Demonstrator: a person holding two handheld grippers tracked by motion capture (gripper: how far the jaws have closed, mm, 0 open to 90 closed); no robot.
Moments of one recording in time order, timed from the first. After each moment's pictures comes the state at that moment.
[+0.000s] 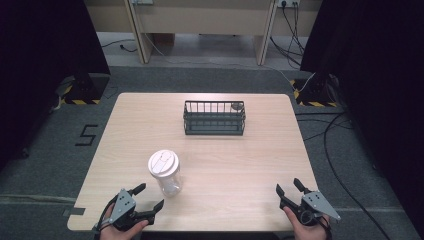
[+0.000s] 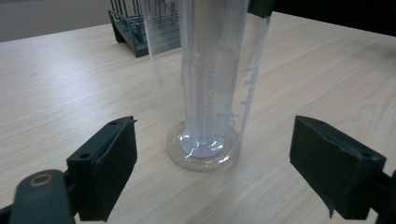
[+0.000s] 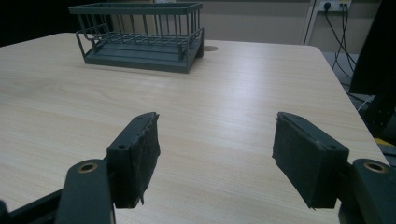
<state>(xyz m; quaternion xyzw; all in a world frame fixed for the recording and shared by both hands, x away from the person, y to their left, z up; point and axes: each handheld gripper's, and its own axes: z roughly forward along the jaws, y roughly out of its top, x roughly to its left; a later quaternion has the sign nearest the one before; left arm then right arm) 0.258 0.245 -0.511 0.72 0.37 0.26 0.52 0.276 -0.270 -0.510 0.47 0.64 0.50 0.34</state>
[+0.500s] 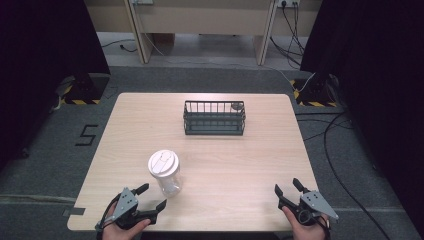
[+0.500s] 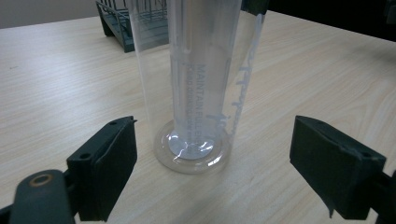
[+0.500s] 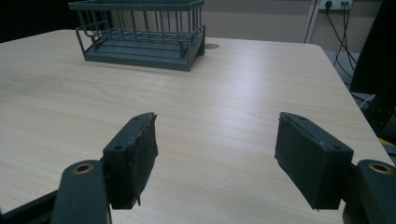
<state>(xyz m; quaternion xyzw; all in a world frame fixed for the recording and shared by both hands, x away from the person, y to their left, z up) 0.264 0.239 -0.512 0.73 0.37 0.23 0.52 0.278 -0.267 -0.510 0.47 0.65 0.49 0.34</state>
